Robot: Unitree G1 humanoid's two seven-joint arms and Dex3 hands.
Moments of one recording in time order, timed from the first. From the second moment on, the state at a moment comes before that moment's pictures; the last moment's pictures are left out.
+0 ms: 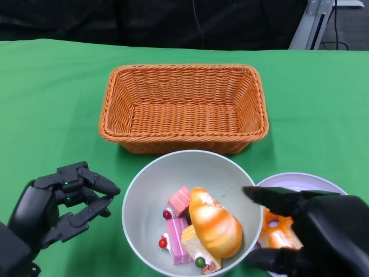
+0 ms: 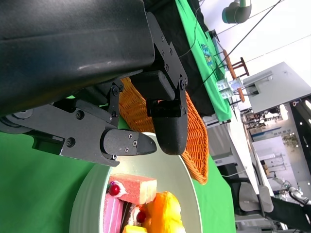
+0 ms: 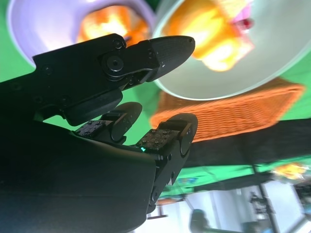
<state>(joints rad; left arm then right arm) 0.01 0.18 0.09 0.24 -0.12 -0.50 -0.32 0.31 -0.13 0.38 -0.88 -1.14 0.28 0.43</state>
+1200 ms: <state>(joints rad) 0.02 0.17 0.08 0.21 -0.07 -0.52 -0.30 -0.06 0.14 0.54 -0.24 -1.50 0.45 0.51</state>
